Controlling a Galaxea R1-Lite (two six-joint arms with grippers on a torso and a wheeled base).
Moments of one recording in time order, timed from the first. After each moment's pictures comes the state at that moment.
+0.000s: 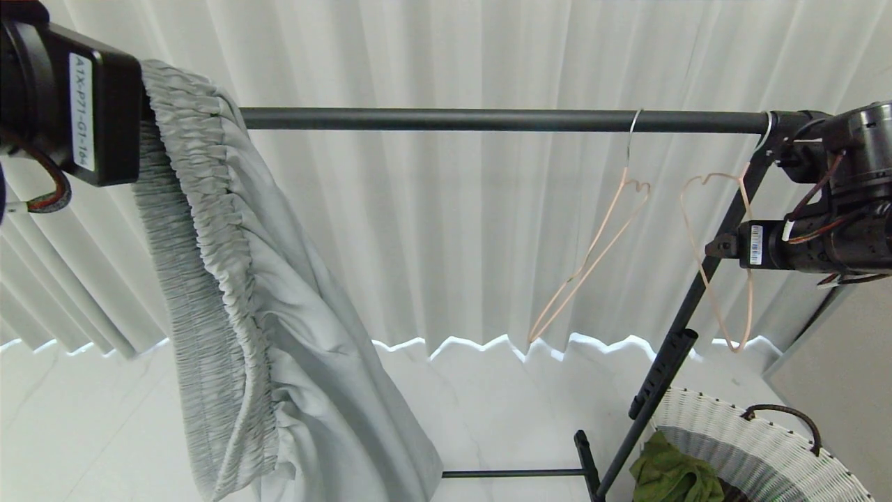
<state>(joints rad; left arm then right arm) -0.75 1.29 -1.54 0.47 0.52 0.27 0.28 1.59 -1.26 0.22 -0.35 0.22</state>
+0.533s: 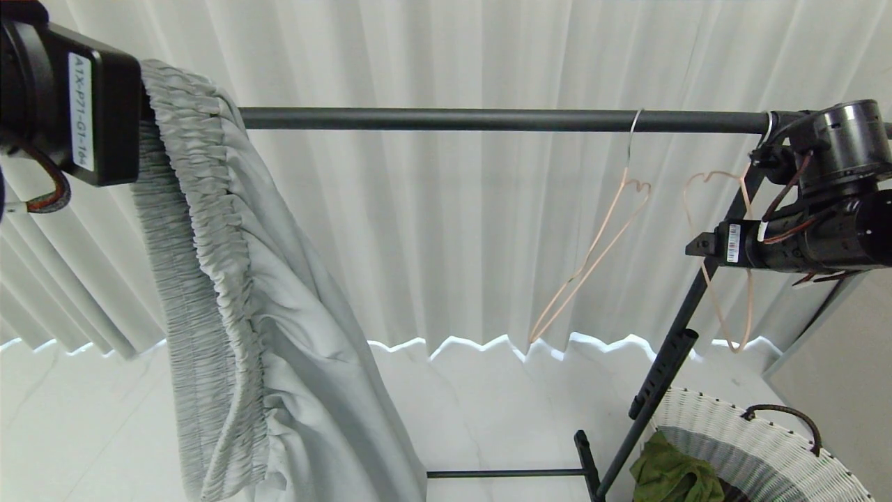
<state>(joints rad) -0.75 1.29 -1.54 0.47 0.52 0.27 0.32 1.63 -1.32 0.28 -0.35 0.31</state>
